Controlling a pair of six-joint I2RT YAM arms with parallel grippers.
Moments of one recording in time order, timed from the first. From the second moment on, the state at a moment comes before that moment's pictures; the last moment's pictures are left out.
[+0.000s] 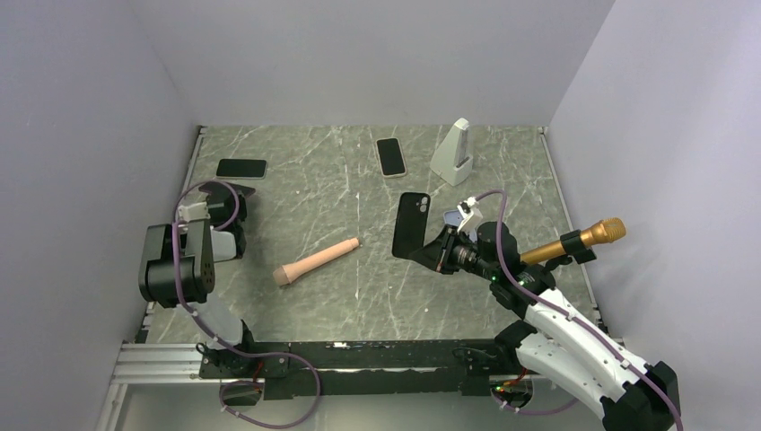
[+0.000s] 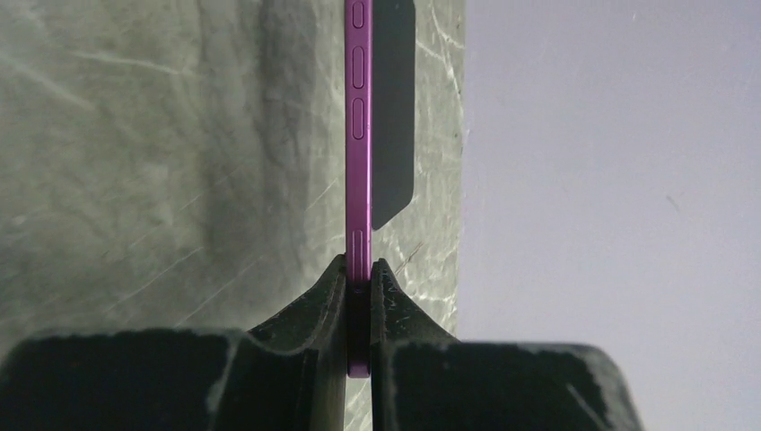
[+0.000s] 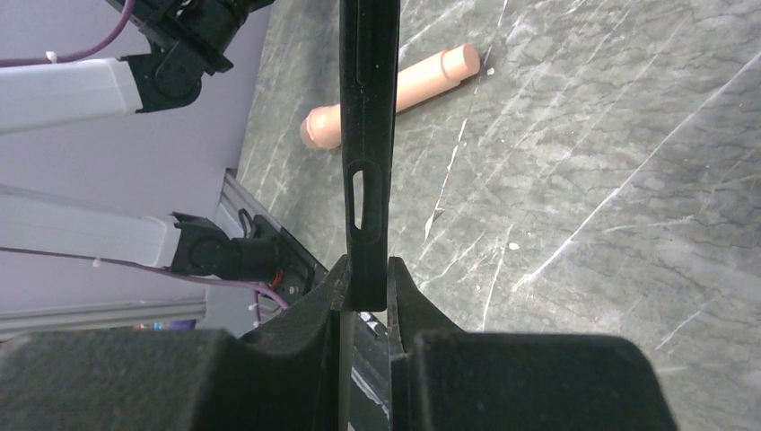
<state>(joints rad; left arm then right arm) 0.16 1.68 0.55 0.74 -0.27 -1.44 0.57 0.75 0.49 -0.12 -0.33 0.81</state>
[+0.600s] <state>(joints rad) 0.06 1.82 0.67 0.69 -0.43 -1.54 0.57 0.75 0.49 -0.13 -0.32 0.81</state>
